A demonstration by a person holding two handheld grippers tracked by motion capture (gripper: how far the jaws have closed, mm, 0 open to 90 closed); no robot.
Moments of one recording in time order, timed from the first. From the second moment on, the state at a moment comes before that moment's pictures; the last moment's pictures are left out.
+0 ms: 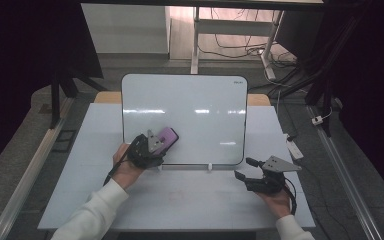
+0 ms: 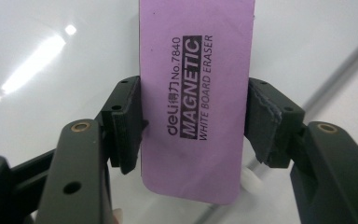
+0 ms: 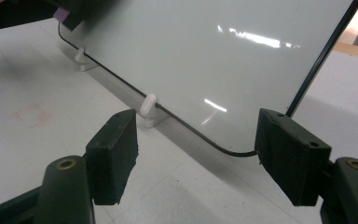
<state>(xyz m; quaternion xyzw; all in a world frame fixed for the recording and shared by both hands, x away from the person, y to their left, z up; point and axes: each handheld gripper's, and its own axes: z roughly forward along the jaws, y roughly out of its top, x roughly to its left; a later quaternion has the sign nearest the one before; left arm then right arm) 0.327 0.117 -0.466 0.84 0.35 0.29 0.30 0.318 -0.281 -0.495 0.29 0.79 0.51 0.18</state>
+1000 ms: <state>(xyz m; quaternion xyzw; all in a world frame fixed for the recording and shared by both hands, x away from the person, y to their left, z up) 0.291 0.157 -0.464 0.84 0.32 0.18 0.40 0.315 -0.272 -0.492 0.28 0.79 0.52 0.17</state>
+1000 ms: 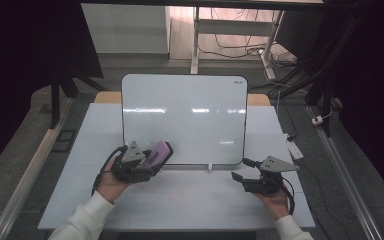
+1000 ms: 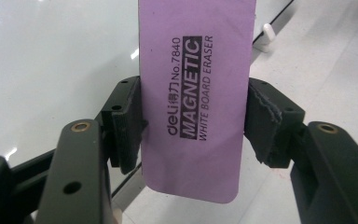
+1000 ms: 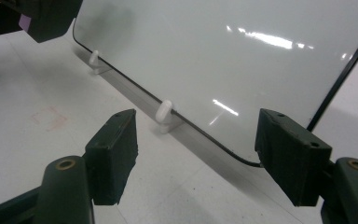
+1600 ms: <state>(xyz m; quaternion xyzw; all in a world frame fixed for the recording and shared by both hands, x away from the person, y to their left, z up) 0.289 0.133 -0.475 0.87 0.27 0.14 0.39 0.312 -0.254 -0.481 0.25 0.81 0.52 0.13</state>
